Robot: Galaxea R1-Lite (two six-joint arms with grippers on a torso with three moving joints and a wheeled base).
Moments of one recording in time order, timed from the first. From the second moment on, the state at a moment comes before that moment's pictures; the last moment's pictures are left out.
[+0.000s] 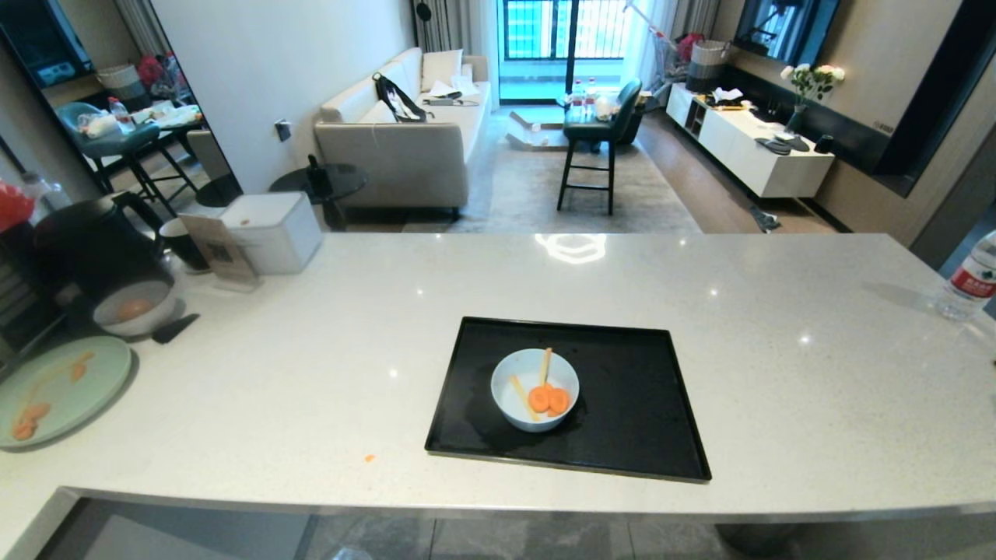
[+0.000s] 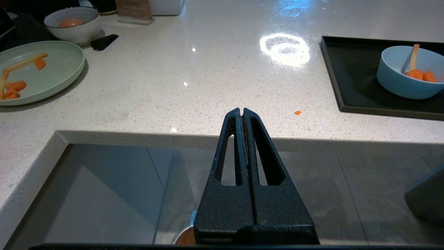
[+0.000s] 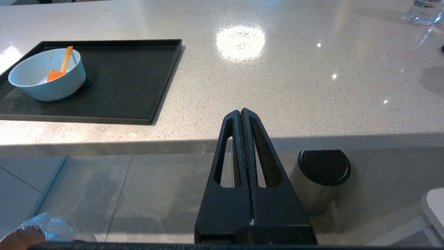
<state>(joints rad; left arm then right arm) 0.00 0.00 0.00 -0.01 0.00 -0.02 0.00 0.00 0.00 0.00 -0.01 0.04</state>
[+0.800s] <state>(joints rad) 0.00 0.00 0.00 -0.01 0.00 -0.02 0.00 0.00 0.00 0.00 -0.01 0.04</state>
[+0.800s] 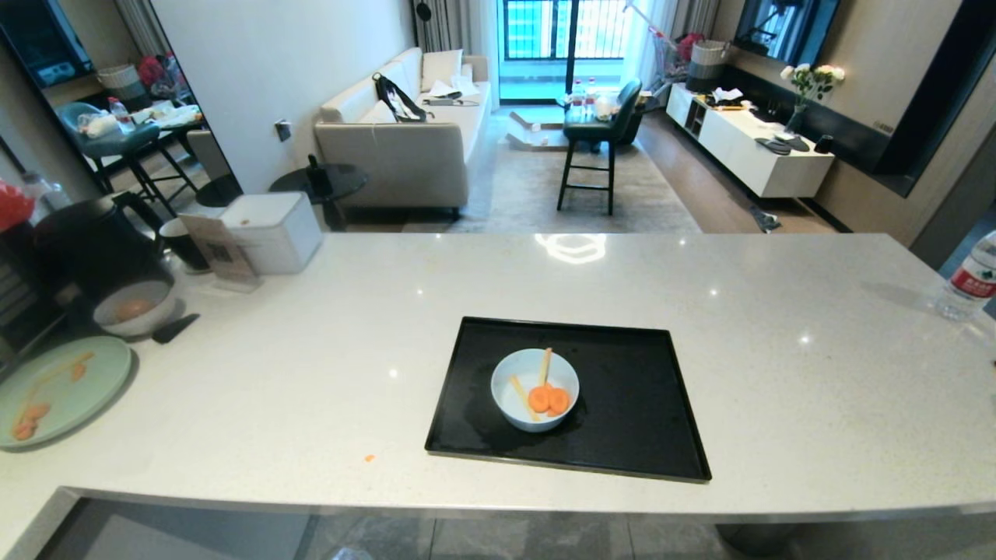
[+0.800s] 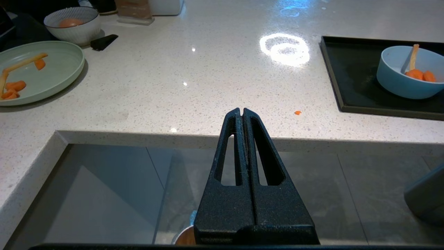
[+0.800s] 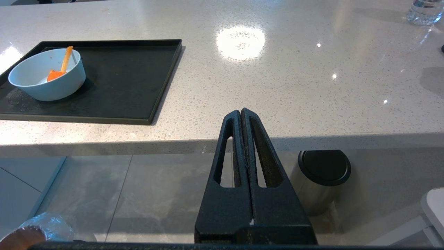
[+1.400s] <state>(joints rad) 0.00 0.00 0.00 -0.01 0.00 -0.02 0.00 0.00 0.00 0.00 -0.01 0.04</state>
